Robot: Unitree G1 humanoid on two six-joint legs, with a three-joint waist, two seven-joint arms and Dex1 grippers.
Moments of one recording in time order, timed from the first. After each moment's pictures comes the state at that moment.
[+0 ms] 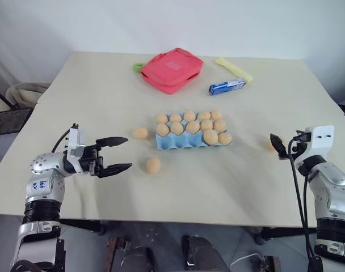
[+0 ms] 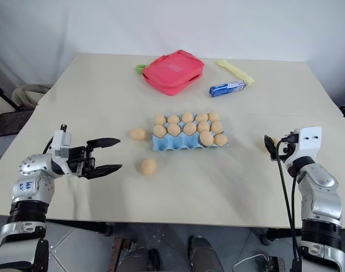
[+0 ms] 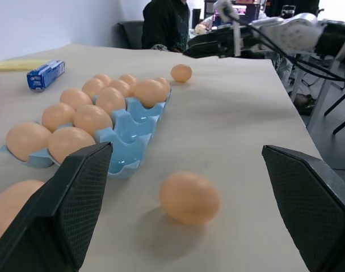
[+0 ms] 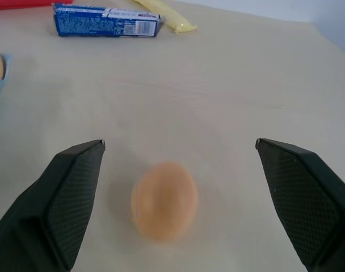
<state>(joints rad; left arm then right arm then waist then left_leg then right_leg) -0.47 0.60 0.21 0.43 -0.50 -0.01 -1.45 -0.32 -0.55 -0.39 0.20 0.29 0.26 0.43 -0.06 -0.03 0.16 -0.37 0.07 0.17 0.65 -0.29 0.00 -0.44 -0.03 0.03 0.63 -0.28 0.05</state>
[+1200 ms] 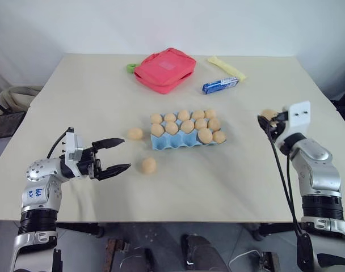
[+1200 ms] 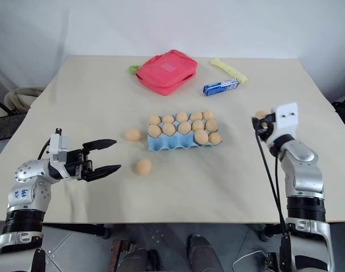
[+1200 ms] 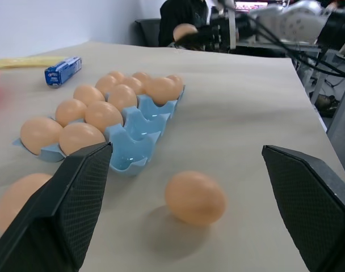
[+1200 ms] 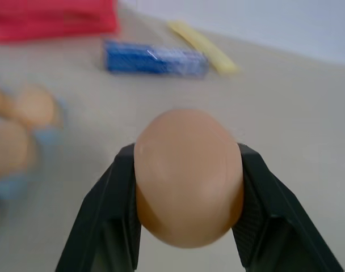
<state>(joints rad) -0.38 0.60 0.24 0.32 -0.52 0.01 -1.36 -0.54 -0.50 -0.21 0.08 0.26 0.43 0.42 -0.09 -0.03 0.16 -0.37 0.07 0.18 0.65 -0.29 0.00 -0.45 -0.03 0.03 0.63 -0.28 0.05</state>
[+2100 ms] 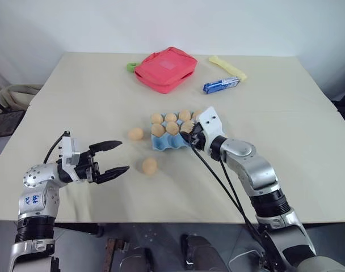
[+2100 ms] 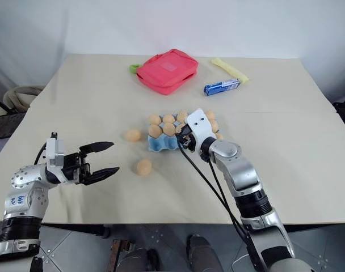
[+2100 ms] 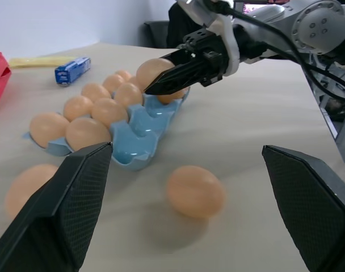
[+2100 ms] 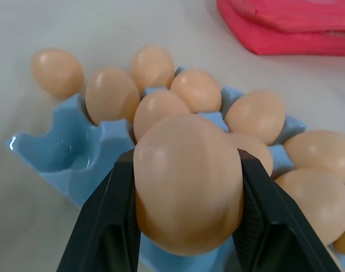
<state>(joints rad) -0.30 0.60 0.26 0.25 -0.54 0.01 -1.32 -0.62 -0.28 0.19 -0.03 0.16 0.61 0.44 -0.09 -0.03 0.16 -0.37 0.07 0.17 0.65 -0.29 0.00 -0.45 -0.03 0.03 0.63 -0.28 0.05</state>
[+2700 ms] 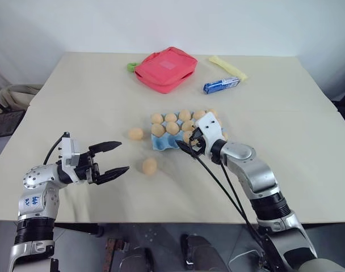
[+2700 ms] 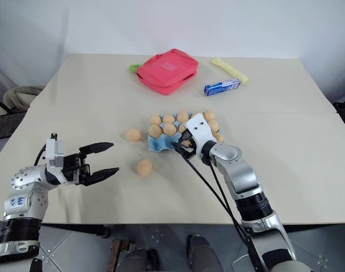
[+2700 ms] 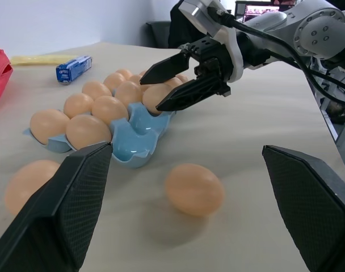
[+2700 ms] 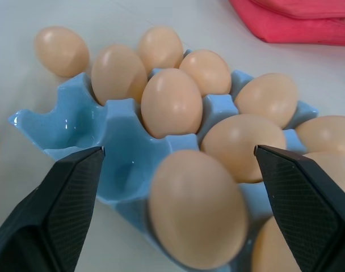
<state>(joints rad) -0.30 0.60 0.26 0.24 -0.54 0.01 -1.31 -0.60 -0.31 0.20 -0.05 0.14 0.61 0.47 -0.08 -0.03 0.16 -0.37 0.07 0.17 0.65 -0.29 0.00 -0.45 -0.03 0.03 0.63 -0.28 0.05</state>
